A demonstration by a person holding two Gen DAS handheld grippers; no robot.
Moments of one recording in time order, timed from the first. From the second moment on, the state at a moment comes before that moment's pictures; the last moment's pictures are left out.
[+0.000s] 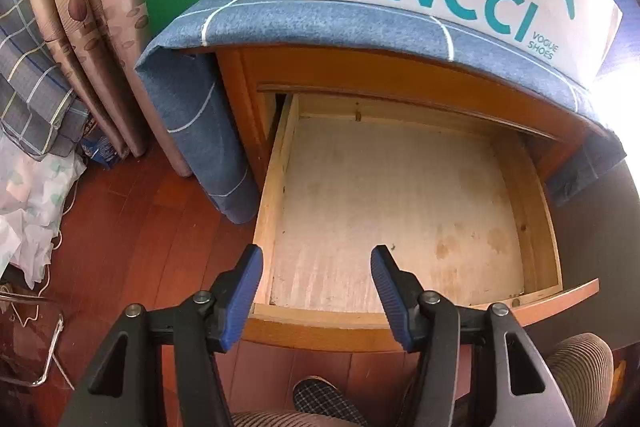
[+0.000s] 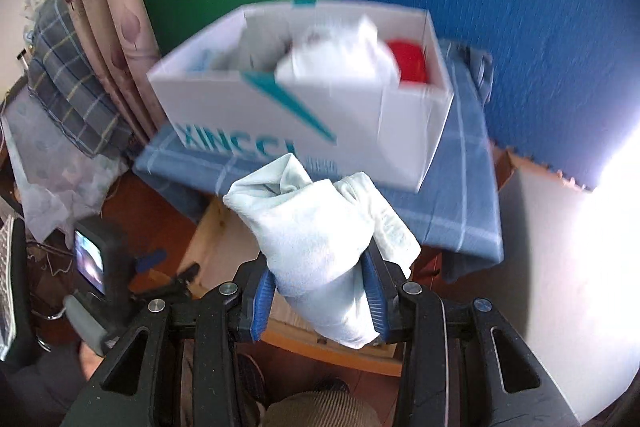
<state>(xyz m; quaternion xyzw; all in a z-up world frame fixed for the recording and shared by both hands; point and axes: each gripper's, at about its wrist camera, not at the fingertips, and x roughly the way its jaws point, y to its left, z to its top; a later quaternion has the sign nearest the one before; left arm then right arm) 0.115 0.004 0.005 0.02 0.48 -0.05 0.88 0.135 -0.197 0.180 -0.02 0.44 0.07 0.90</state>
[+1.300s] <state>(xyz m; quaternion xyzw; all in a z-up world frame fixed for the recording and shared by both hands) 0.107 -0.002 0.011 0.02 0.45 -0.04 0.89 0.330 -0.139 0.186 -0.12 0.42 -0.03 0.90</state>
